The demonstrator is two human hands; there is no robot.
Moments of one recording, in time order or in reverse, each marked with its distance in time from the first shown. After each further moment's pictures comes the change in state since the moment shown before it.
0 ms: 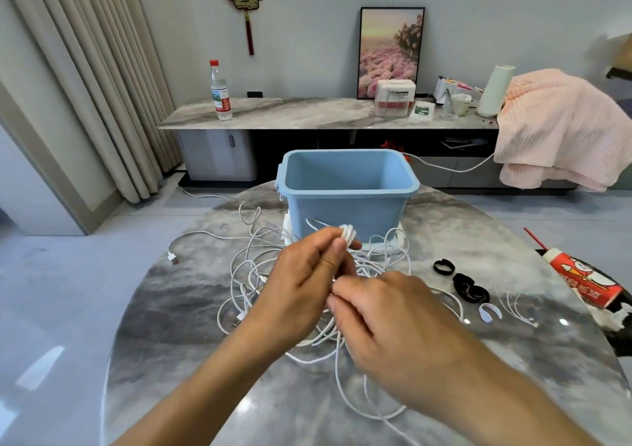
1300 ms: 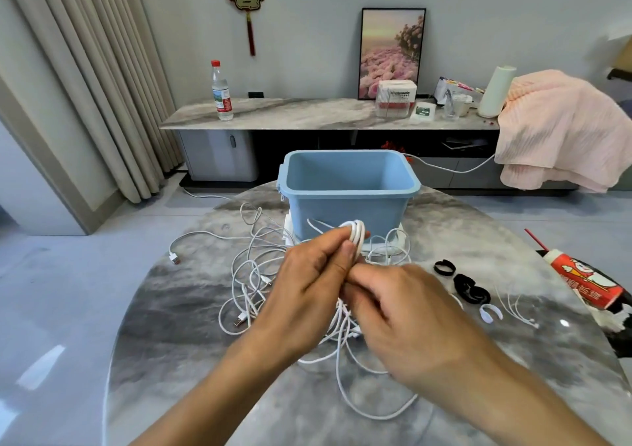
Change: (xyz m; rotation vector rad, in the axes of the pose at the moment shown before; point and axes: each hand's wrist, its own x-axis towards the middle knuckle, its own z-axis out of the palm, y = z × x) left_hand -0.006 0.013 0.006 -0.012 0.006 0.014; right_hand 0.001 0.009 0.001 0.036 0.146 0.064
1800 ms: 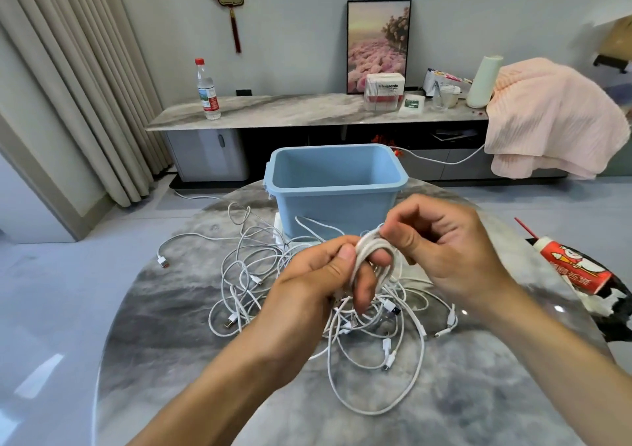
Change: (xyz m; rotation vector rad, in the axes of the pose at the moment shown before) left_hand -0.003 0.024 0.016 -0.657 -0.218 -0.253; right_hand 0.026 0.077 -0.014 0.780 0.250 -0.071
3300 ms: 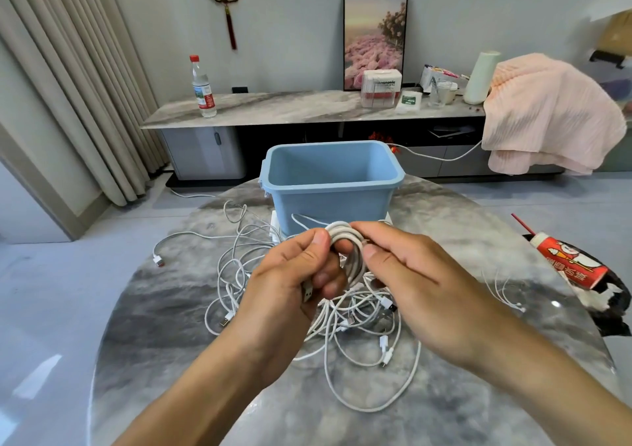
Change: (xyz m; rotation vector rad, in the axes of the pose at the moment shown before) left_hand -0.001 0.002 -0.007 -0.215 0.176 -0.080; right_hand -0.026 -0.041 0.025 -0.339 -0.265 0.270
